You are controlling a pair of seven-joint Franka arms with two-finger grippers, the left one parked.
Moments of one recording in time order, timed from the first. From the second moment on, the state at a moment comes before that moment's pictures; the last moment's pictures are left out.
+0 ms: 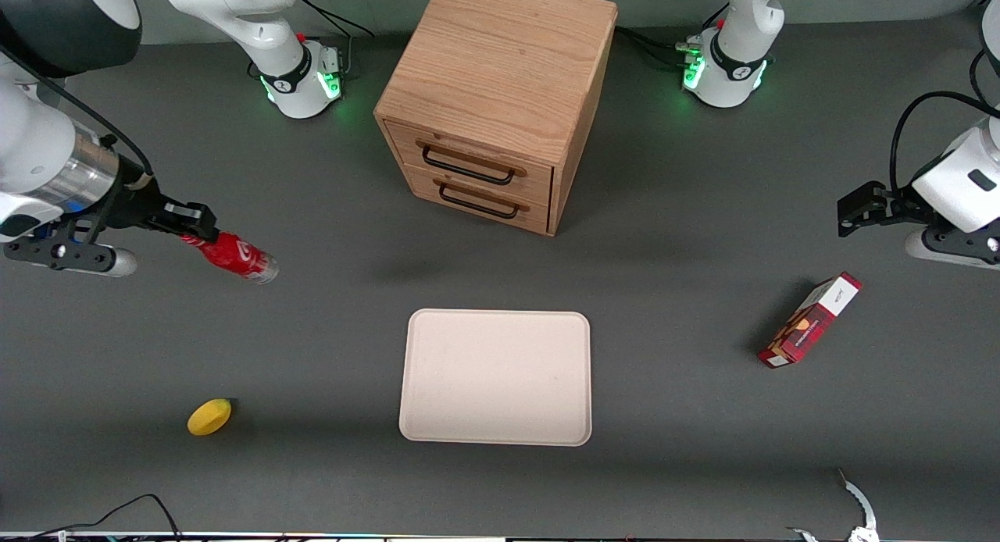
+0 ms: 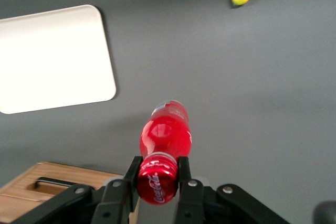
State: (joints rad) arm 0.02 0.22 0.22 -1.31 0.03 1.48 0.46
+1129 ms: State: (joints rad) arm 0.16 0.72 0.40 -0.98 -0.22 1.71 1.03
